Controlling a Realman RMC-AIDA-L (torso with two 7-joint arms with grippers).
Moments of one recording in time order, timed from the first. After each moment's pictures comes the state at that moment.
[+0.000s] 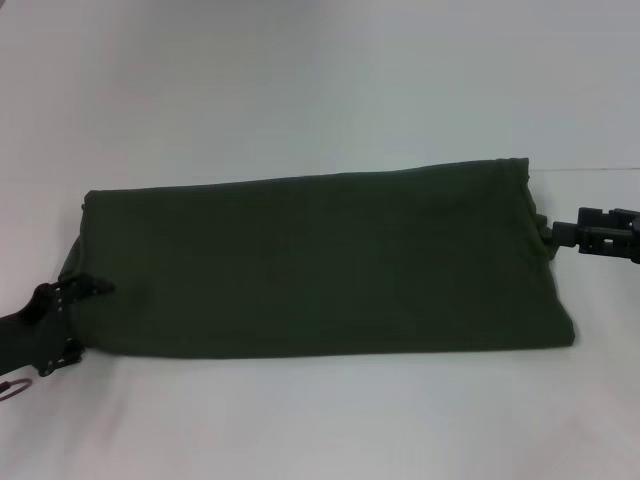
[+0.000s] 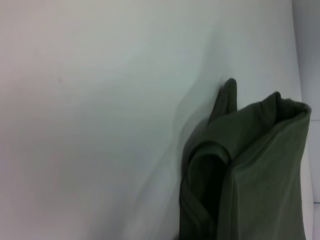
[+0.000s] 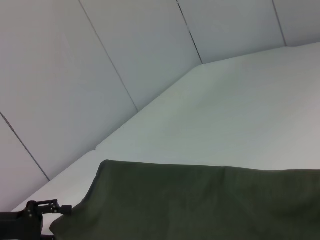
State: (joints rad) left arm -0.58 -2.02 0.08 0.43 2.38 1.11 -2.61; right arm 0.55 1.84 -0.66 -0.55 -1.88 -1.47 1.72
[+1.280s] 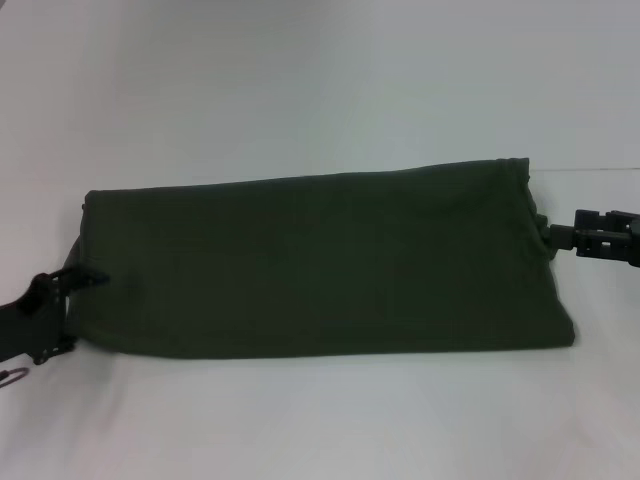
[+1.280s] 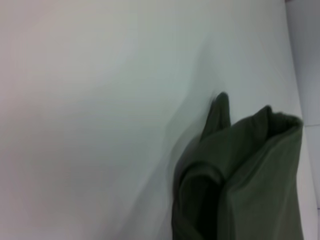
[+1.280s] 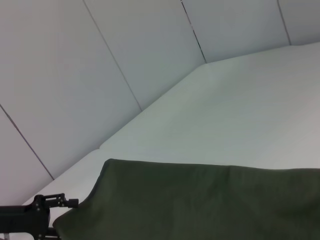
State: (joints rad) left arm -0.60 -2.01 0.07 0.42 2.38 1.07 -2.58; right arm 0.56 1.85 -0.66 -0.55 -1.88 -1.48 1.71
